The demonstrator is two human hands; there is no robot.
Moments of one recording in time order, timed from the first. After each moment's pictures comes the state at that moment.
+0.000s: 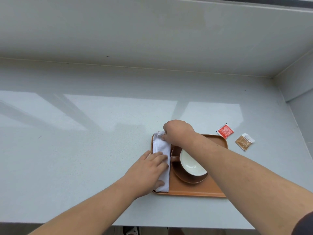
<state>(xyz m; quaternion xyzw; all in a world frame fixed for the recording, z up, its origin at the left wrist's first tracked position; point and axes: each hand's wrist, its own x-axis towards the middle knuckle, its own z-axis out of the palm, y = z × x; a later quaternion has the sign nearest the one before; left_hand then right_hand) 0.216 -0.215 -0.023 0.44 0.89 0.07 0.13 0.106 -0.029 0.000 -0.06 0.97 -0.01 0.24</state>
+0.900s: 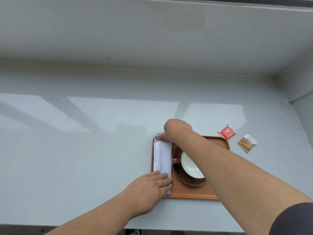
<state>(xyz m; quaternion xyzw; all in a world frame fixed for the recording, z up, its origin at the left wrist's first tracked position) 0.250 -0.228 -0.037 0.56 0.82 0.06 0.12 0.085 -0.034 -0.016 0.04 0.95 -0.03 0.29</state>
